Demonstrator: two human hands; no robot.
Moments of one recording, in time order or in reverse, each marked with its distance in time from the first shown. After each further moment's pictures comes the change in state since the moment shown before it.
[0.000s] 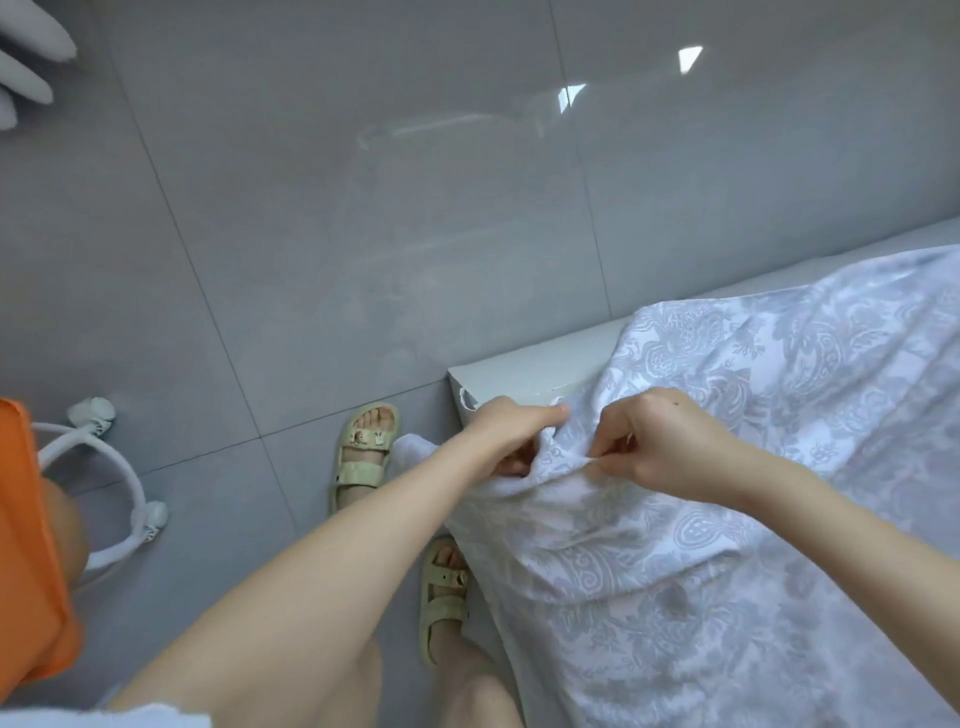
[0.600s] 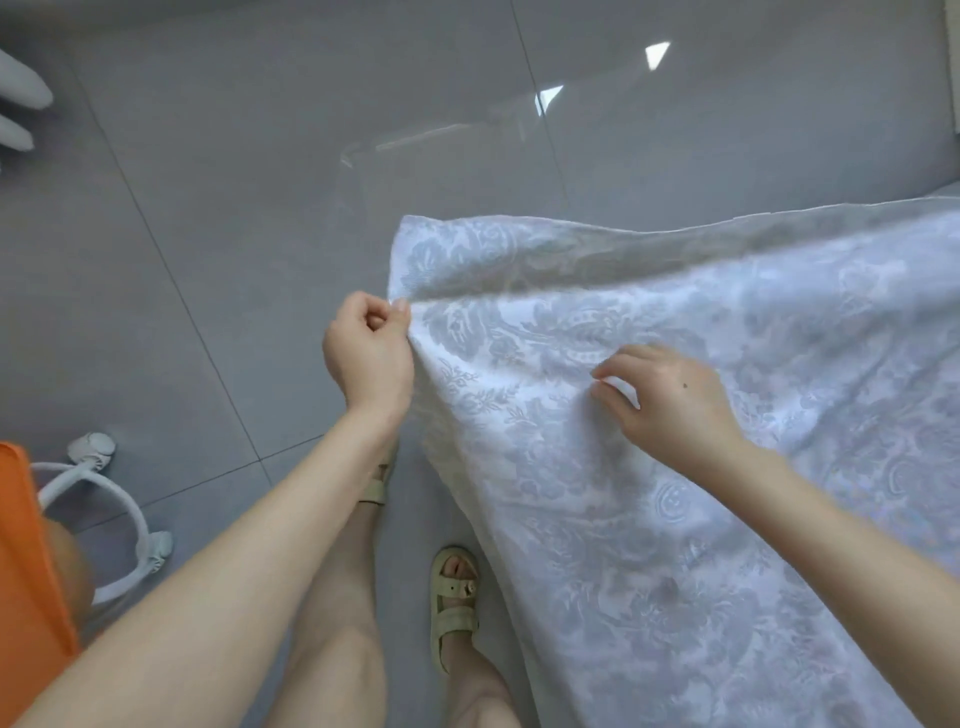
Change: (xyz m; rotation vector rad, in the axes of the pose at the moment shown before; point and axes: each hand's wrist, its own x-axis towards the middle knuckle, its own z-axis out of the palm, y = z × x) left_hand -0.020 0.019 -0.075 -0.263 0.955 0.620; right_hand 0.001 0.022 0.005 -0.128 0.491 0.115
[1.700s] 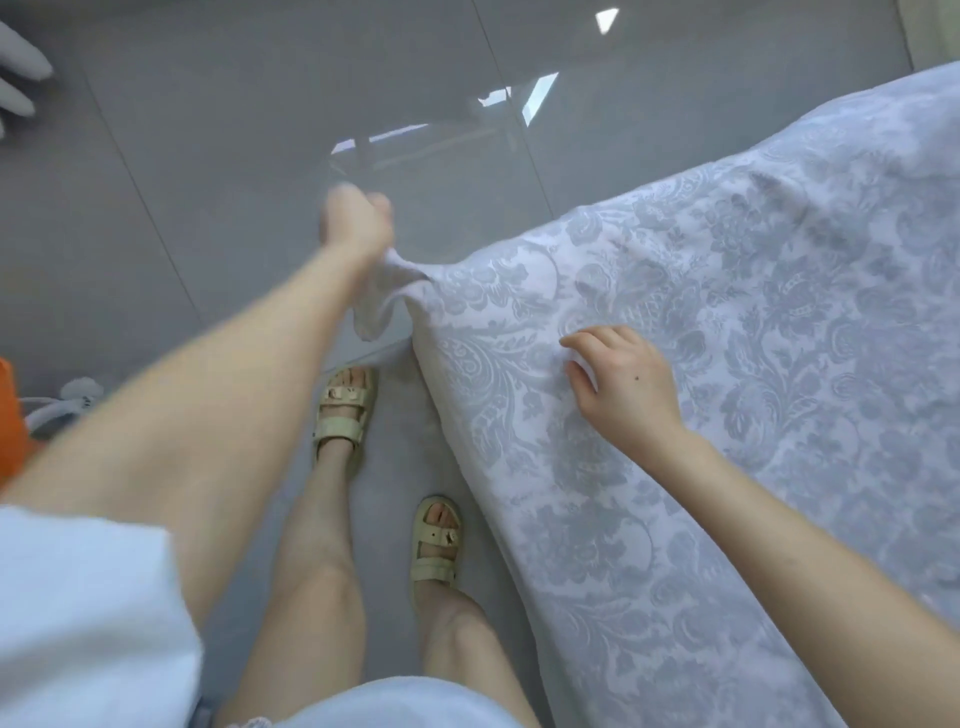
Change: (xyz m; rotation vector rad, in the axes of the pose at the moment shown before) left_hand -0.054 -0.013 0.028 0.410 -0.192 0.003; right_hand -0.157 0.035 0.079 0.009 0.352 -0.058
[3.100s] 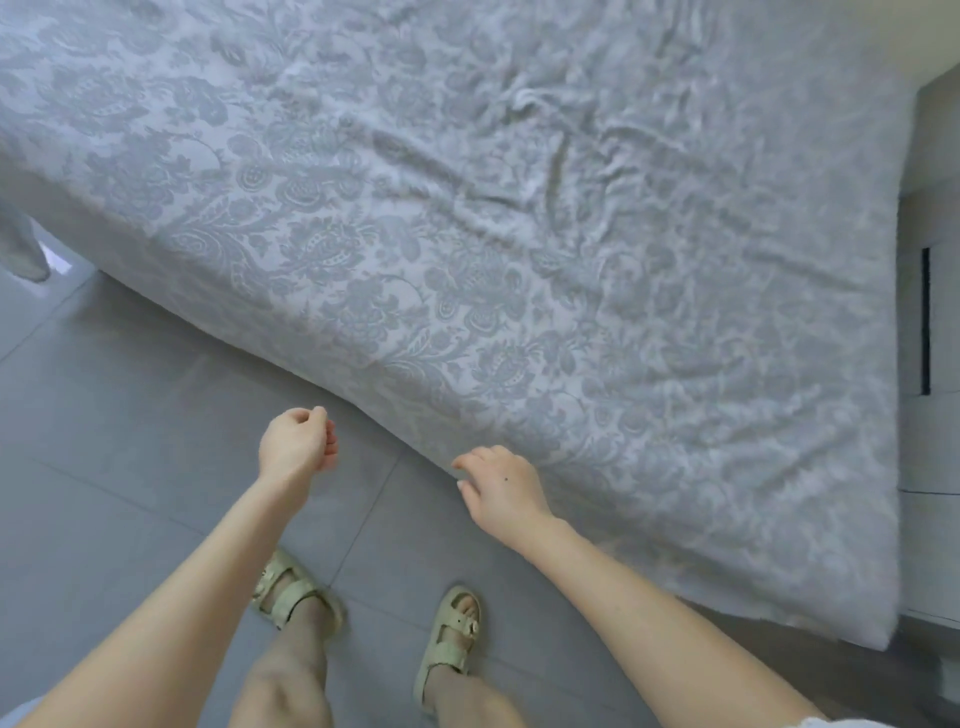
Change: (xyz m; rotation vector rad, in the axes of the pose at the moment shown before) left_hand -0.618 -0.350 0.137 -0.006 -0.552 0.067; right_hand -0.722 -0.137 0.007 0.145 -0.290 0.707
